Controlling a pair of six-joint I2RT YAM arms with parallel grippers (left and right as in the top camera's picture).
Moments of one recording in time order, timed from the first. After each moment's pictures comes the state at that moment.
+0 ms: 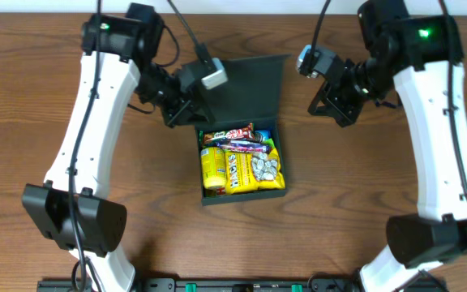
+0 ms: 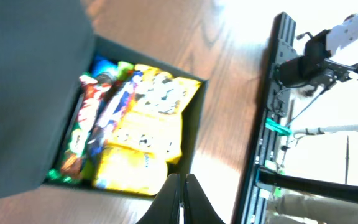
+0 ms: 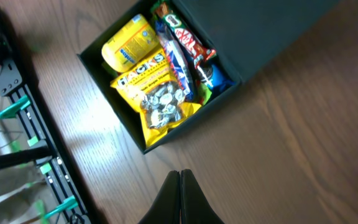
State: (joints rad) left arm -0.23 1.89 2.01 -1.70 0.76 0.89; right arm 0.16 1.81 2.10 -1.70 -0.46 -0.79
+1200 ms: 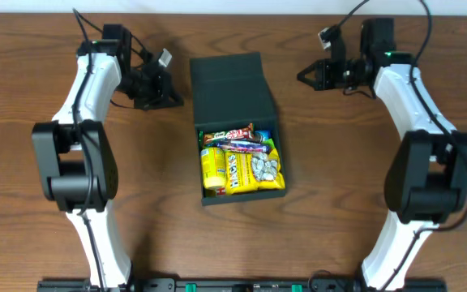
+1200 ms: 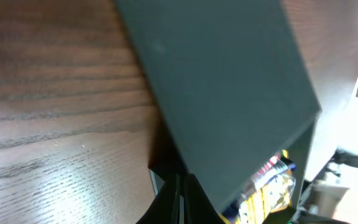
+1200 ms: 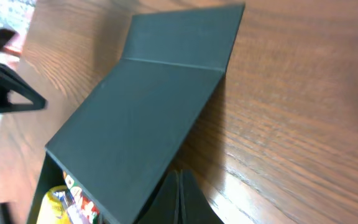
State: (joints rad) left arm 0.02 2.20 1.76 -1.09 0.73 0.01; right arm -0.01 2.11 1.63 -0.63 -0.80 -0.03
